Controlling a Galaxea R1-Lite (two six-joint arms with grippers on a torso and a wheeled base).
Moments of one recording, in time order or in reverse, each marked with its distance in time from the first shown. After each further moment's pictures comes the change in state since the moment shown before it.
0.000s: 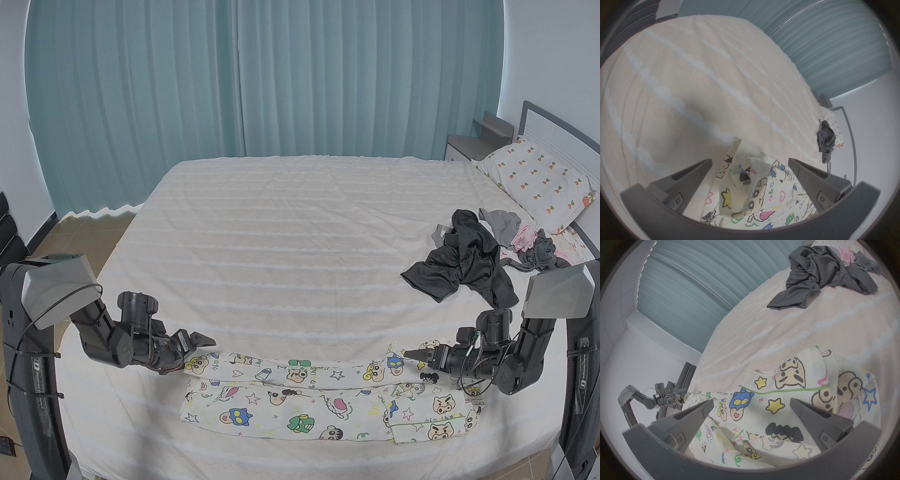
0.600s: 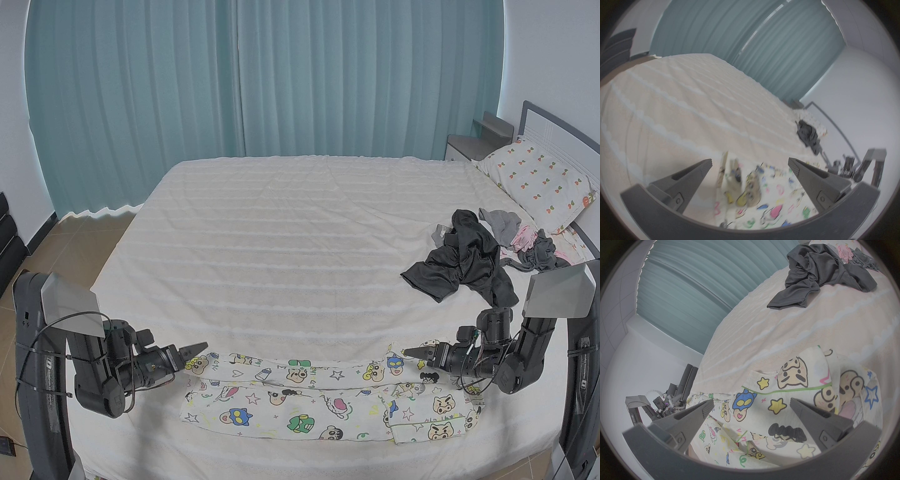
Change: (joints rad) left arm 0.045 0.107 0.430 -0.997 -0.086 0.115; right arm 0.000 -0.008 -0.003 0.002 0.019 0.037
